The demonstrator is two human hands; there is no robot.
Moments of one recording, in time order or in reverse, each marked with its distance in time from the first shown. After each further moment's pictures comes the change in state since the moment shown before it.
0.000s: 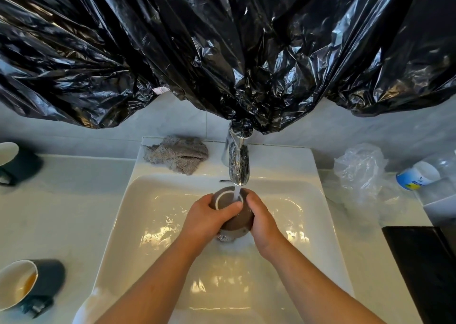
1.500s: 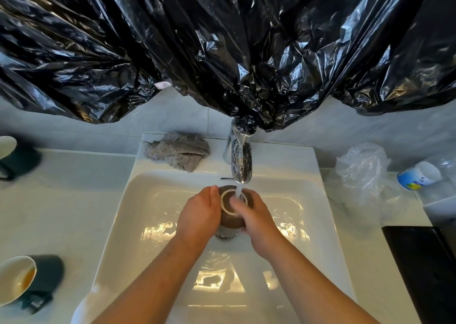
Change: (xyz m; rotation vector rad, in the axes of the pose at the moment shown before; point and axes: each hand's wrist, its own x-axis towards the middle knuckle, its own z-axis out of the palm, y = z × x) left_hand 0.008 0.001 -0.005 0.518 0.191 0.202; right_hand 0.000 -0.004 0.012 -0.147 0.074 0.141
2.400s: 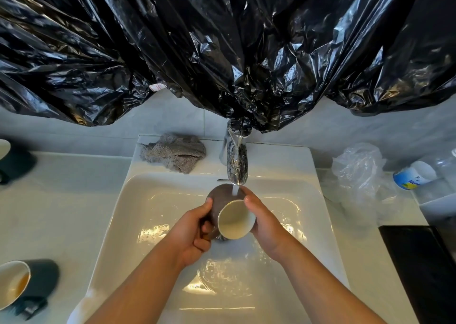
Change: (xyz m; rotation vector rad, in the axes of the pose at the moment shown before) left_hand -0.011 -0.017 -0.007 -1.128 -0.498 -0.690; right_hand -0.006 -0.001 -0.028 -0.005 -0.230 -0.072
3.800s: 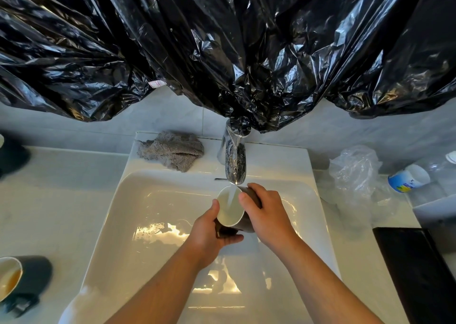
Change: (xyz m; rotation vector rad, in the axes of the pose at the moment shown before) left_hand 0.020 -0.031 0.027 0.050 0.050 0.140; right_hand -0.011 -0.023 -0.006 -0.649 0.294 -0.067
